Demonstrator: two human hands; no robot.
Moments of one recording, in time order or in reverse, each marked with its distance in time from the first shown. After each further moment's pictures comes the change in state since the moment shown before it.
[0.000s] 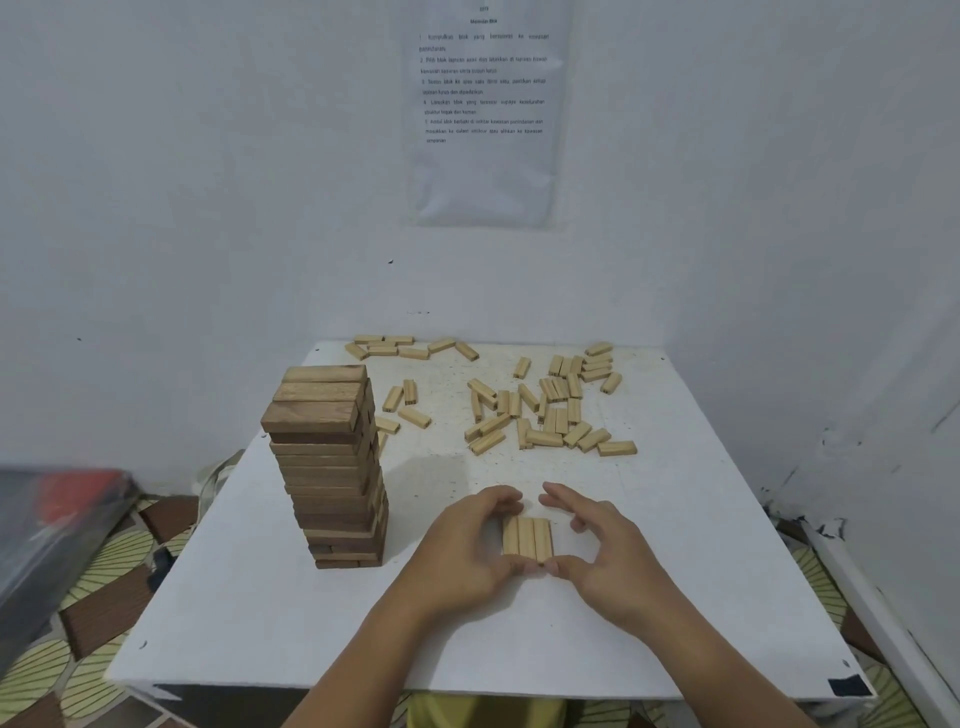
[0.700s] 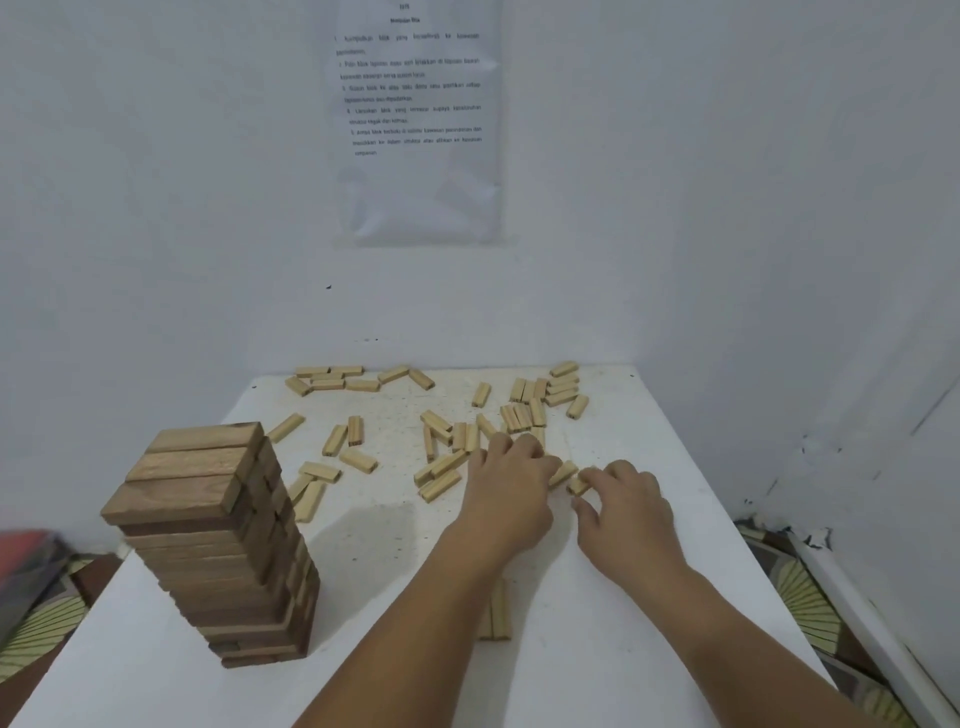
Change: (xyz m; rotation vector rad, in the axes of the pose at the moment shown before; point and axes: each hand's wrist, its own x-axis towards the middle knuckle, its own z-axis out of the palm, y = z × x) left_hand 0.139 0.063 0.048 0.695 0.003 0.181; right_hand 0.086 0.036 -0.054 -0.589 0.298 0.082
